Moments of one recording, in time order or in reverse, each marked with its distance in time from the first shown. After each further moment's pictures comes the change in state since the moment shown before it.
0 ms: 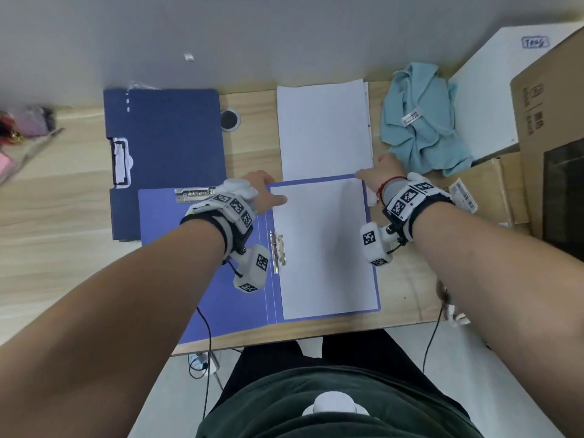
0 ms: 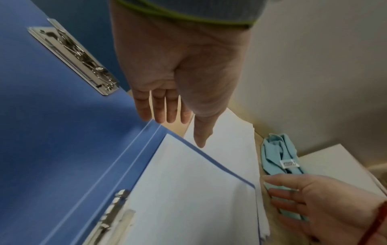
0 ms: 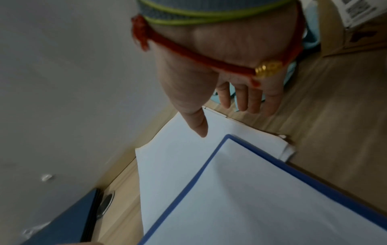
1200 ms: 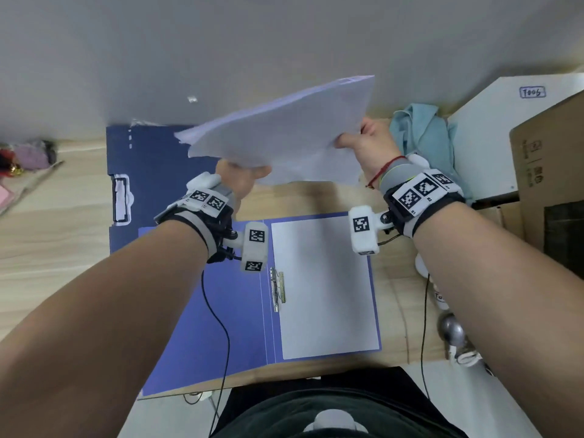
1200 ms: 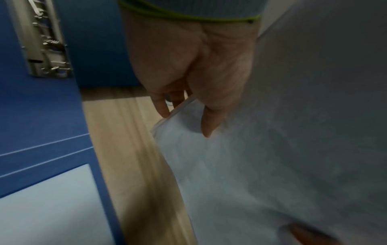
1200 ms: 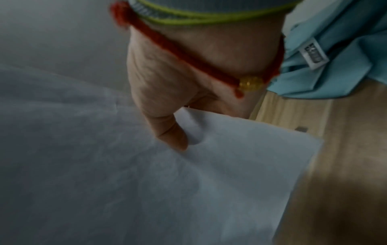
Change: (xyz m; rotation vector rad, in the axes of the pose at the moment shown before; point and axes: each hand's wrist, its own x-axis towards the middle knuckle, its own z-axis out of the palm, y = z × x) left_hand 0.035 0.021 -0.081 -0.850 0.279 -0.150; right_hand -0.012 -0.117 -0.044 0.702 -0.210 -0.466
